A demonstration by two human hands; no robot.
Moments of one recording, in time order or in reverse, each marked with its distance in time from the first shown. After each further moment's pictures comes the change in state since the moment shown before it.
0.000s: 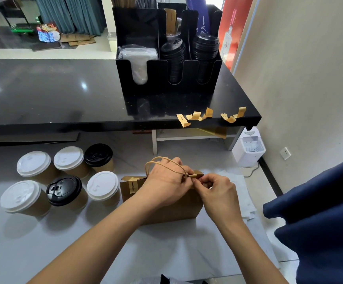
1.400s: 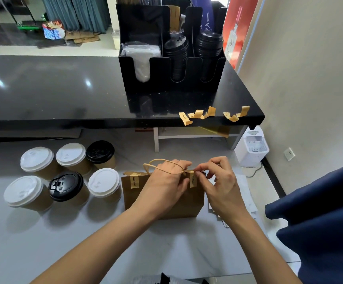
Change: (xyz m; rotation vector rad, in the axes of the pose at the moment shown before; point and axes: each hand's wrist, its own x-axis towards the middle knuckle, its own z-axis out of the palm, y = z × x) left_hand -0.024 0.002 0.011 -0.152 0.240 0.043; right_hand 0.017 0.013 -0.008 0.086 -0.033 -0.411
